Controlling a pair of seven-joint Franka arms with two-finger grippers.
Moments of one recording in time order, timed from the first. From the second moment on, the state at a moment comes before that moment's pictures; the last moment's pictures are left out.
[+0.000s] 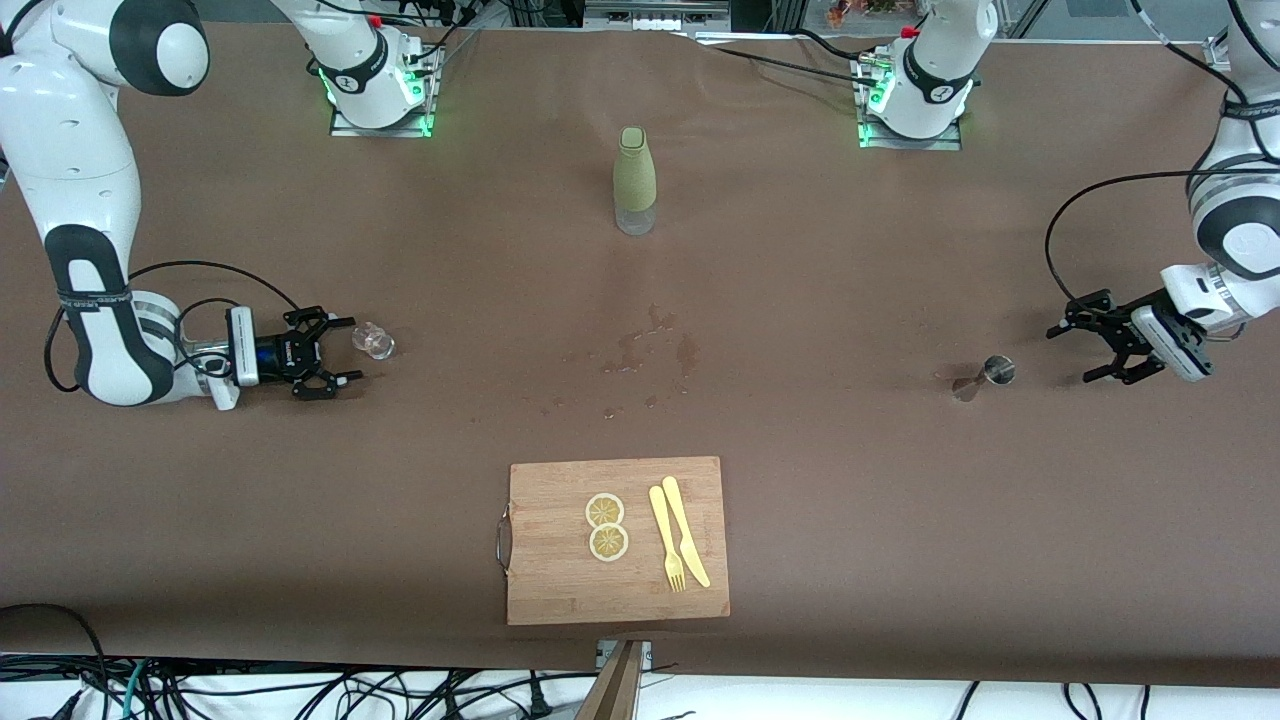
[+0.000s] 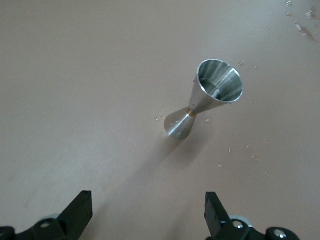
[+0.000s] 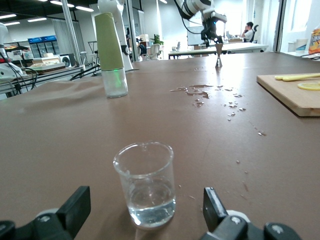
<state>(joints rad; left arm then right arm) 0.36 0.42 0.12 -2.08 -0.85 2.18 1.85 -0.26 0.94 -0.08 -1.62 0.96 1.44 -2.61</state>
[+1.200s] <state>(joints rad) 0.39 0.71 0.16 -1.94 -1.24 1.71 2.74 -0.23 0.99 -0.05 -1.62 1.01 1.40 -2.65</state>
